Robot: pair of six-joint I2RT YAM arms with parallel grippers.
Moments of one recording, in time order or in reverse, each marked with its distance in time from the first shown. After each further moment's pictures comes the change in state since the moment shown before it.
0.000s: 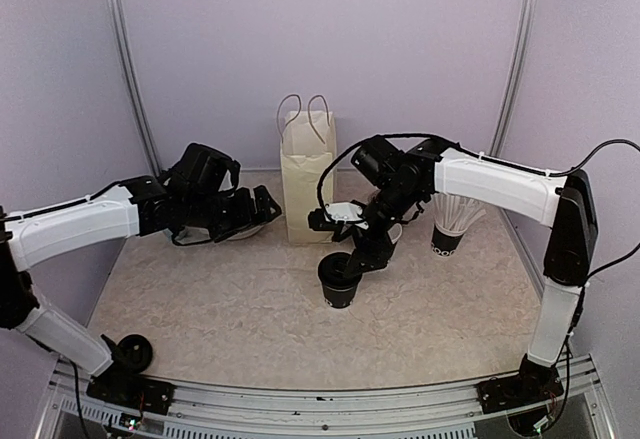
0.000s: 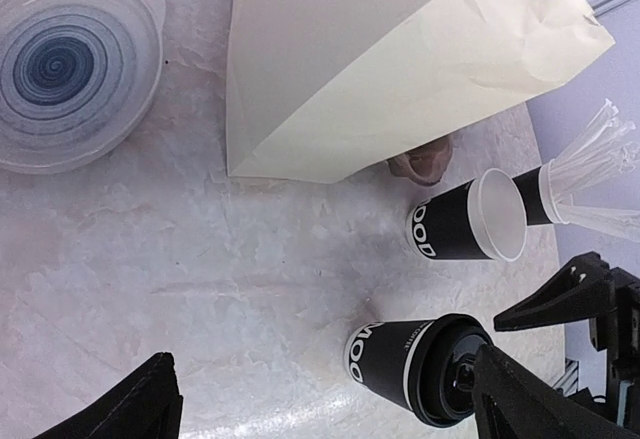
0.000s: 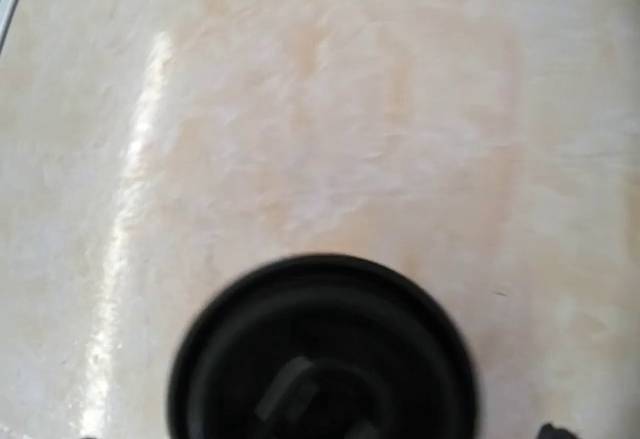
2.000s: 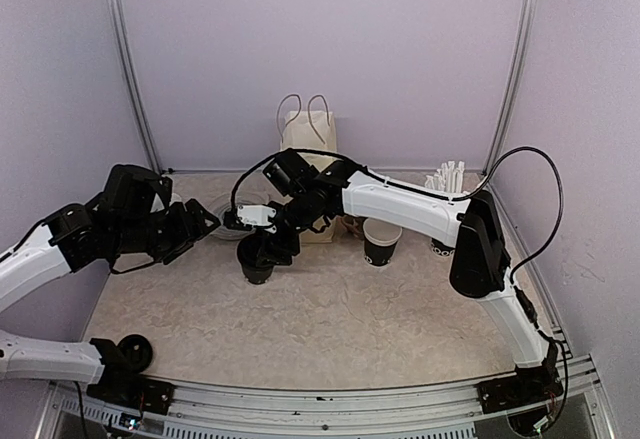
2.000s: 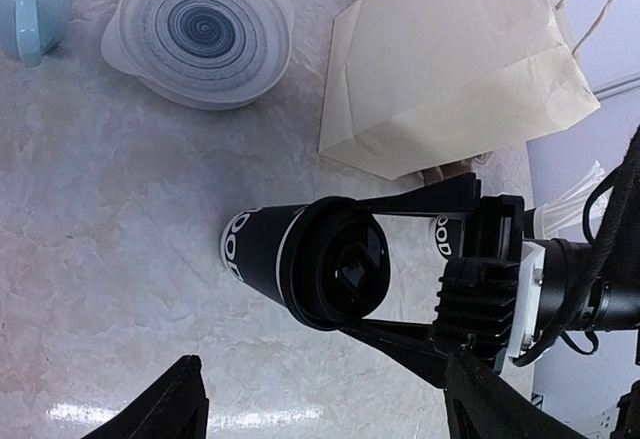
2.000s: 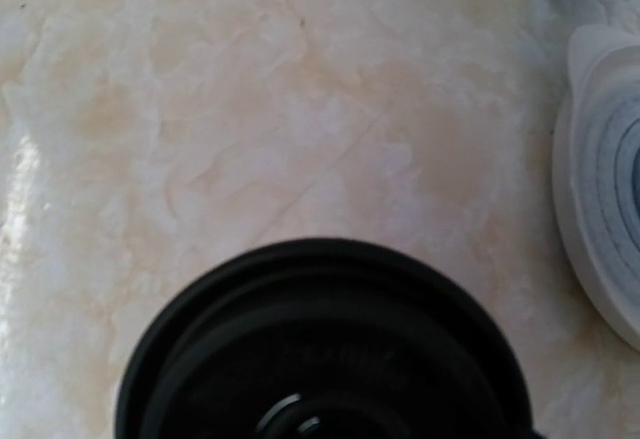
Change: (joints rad) left arm 0.061 -0.462 -0.220 -0.203 -0.074 -0.158; right arm 0.200 0.528 0.615 0.161 0.183 0.212
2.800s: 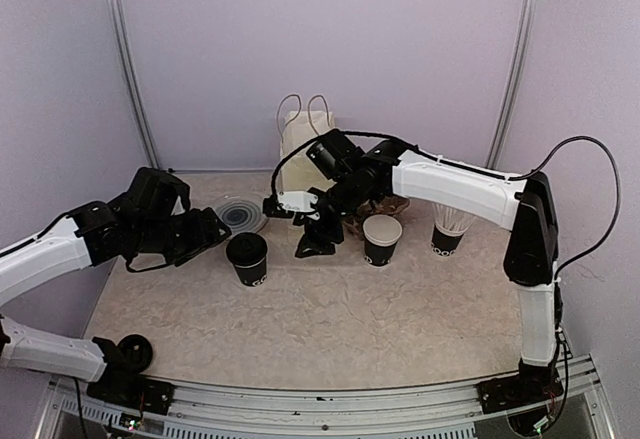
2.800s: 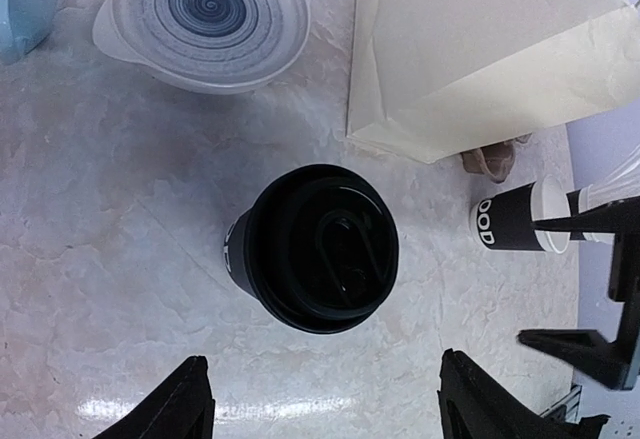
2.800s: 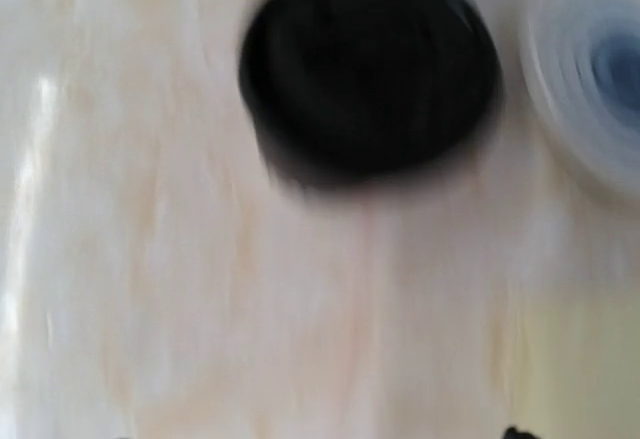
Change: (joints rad) left arm 0.000 0.121 -0.014 0.048 0.007 0.055; right arm -0.084 -0.290 -0.322 -0.023 -0.013 -0.066
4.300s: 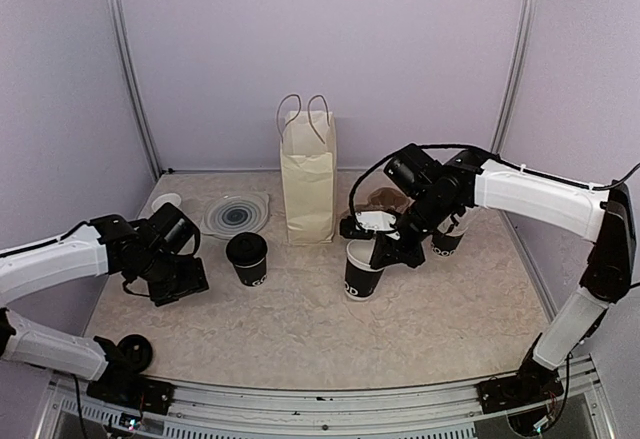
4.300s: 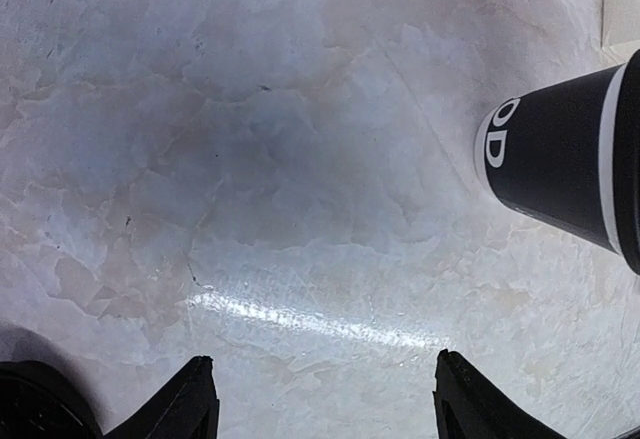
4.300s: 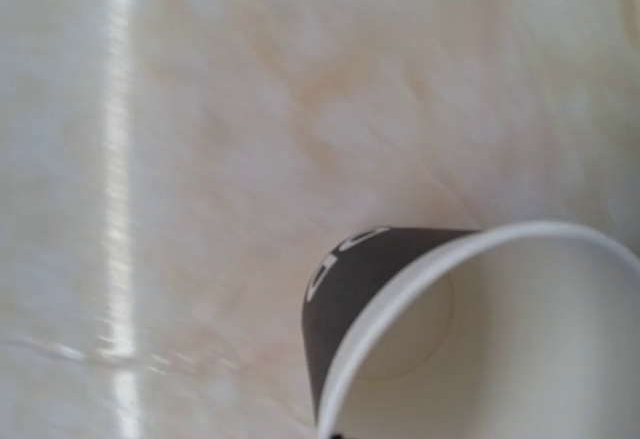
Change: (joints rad) left arm 0.021 0.077 -0.105 -0.275 -0.055 -0.085; right arm -0.155 -0.437 -0.539 -0.127 -0.036 -0.028
